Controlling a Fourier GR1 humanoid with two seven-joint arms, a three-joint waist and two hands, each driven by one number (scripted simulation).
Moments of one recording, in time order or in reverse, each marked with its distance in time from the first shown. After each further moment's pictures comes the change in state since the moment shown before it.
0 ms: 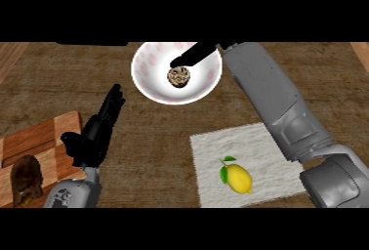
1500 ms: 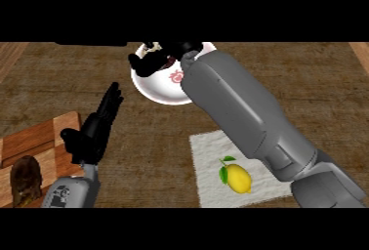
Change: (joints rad) left arm -0.018 0.016 0.009 0.025 0.010 0.003 -0.009; right arm 0.046 0.048 0.432 -0.427 0.300 -0.186 0.504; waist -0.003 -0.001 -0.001
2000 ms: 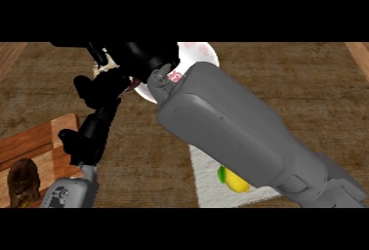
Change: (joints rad) left arm 0.009 0.005 0.005 0.003 0.006 0.007 -0.003; right arm 0.025 -0.008 0.087 -0.443 -0.096 0.118 0.301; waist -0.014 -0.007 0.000
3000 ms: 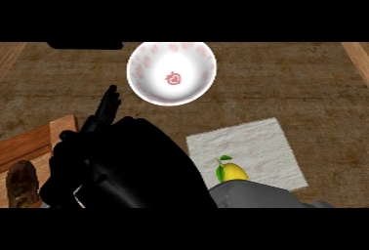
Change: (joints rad) left arm 0.008 0.003 -0.009 0.005 0.004 0.014 -0.004; right arm 0.392 0.036 0.185 -0.707 -0.105 0.003 0.171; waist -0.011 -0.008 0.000
